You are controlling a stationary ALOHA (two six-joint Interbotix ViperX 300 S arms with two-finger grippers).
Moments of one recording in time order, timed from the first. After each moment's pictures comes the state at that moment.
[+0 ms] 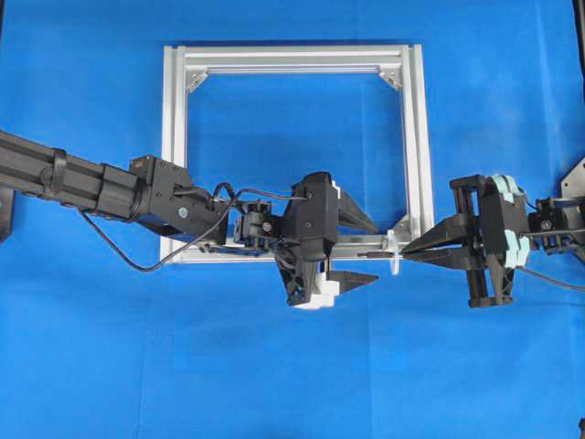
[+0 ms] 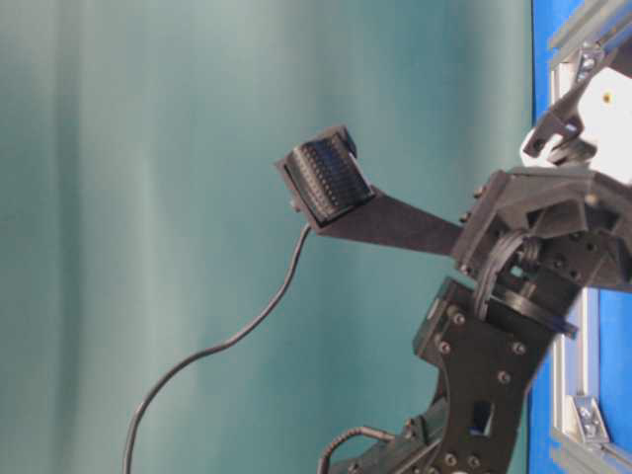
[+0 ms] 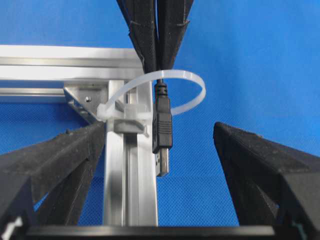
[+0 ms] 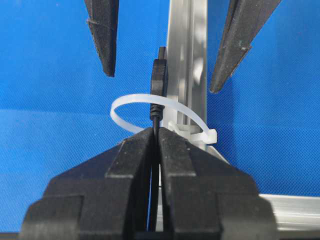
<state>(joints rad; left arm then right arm) -0.12 0.44 0.37 -0.09 -0.43 -0.04 0.28 -0.20 1.24 0.28 -0.58 0.05</state>
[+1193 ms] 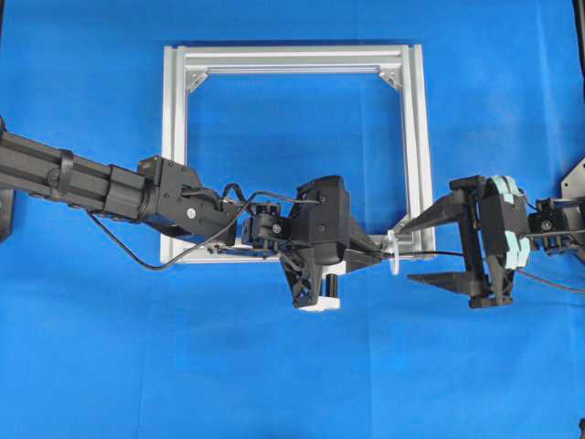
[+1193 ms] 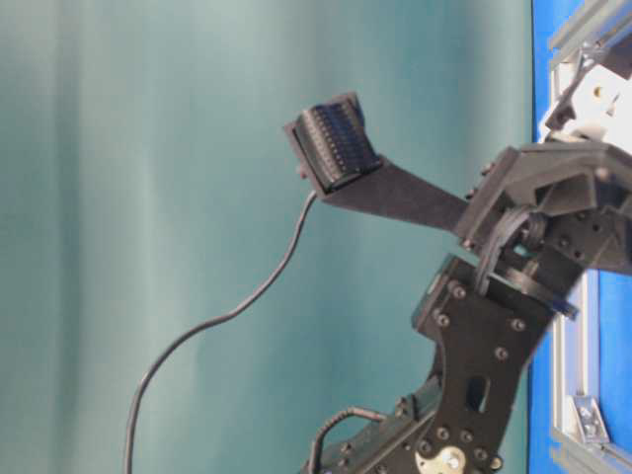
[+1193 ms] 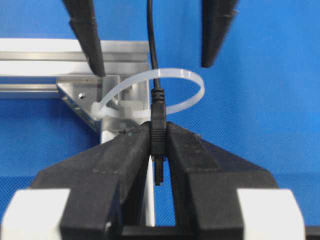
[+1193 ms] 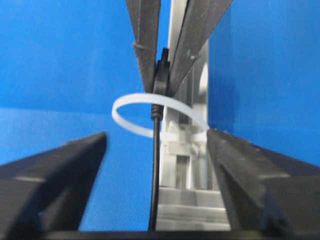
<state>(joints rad) -0.12 0.45 0.33 -0.09 -0.35 -0.03 0.28 -0.20 1.24 0.28 -0.58 0.05</state>
